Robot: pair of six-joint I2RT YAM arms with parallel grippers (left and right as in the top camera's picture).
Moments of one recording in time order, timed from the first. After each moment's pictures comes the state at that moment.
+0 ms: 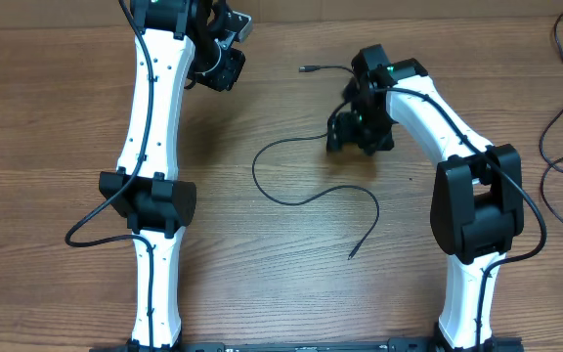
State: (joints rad) left arm -0.19 2.44 2.82 -1.69 0.21 0.23; right arm 0.27 2.18 1.76 -1.11 -0.23 0.04
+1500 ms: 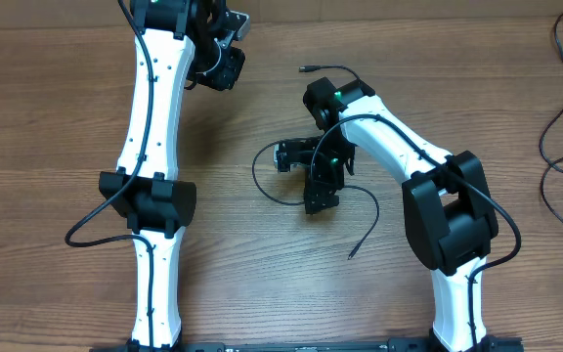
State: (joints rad) left arm -0.19 2.44 2.82 -1.69 0.21 0.18; right arm 0.47 2.18 1.71 -1.23 -0.39 -1.05
